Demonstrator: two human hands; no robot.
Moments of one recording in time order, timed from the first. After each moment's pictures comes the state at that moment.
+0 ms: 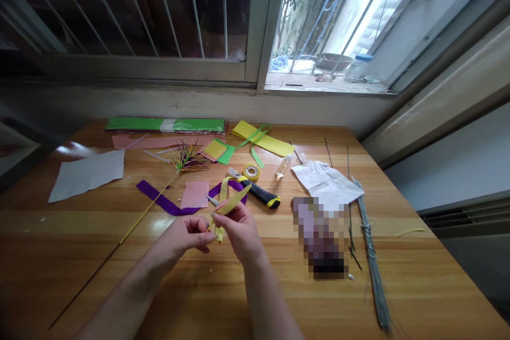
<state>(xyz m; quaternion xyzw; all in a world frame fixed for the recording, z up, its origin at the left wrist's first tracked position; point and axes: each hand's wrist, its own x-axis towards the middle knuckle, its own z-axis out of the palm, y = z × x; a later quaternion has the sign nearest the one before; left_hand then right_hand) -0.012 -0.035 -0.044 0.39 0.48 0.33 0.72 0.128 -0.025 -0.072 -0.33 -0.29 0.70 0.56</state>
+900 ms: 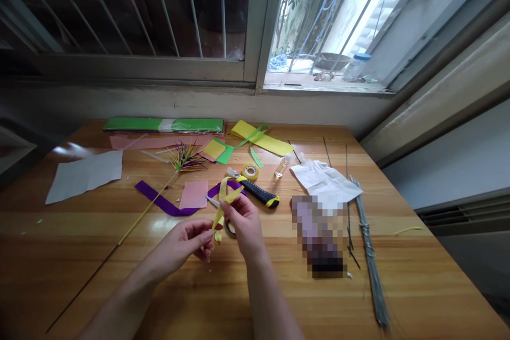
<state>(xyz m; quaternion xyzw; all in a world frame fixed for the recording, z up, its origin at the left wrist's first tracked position) -0.008 -0.042 -0.047 0.41 0.47 0.29 0.72 0.133 -0.016 -0.074 -0.42 -0.34 0.61 0.58</state>
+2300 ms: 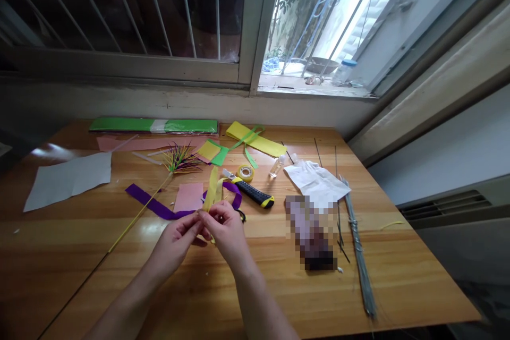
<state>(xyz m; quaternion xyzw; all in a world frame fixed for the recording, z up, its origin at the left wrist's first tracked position) -0.008 -0.037 -0.055 0.42 0.48 0.41 0.65 0.112 -0.023 -0.057 -0.50 -0.46 0.55 0.49</state>
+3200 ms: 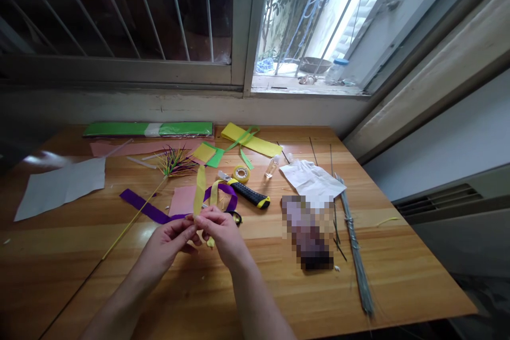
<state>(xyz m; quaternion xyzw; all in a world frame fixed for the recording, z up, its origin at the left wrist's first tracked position) -0.015 -0.037 -0.052 0.41 0.49 0.39 0.67 0.119 -0.021 -0.080 -0.35 -0.38 0.71 0.47</state>
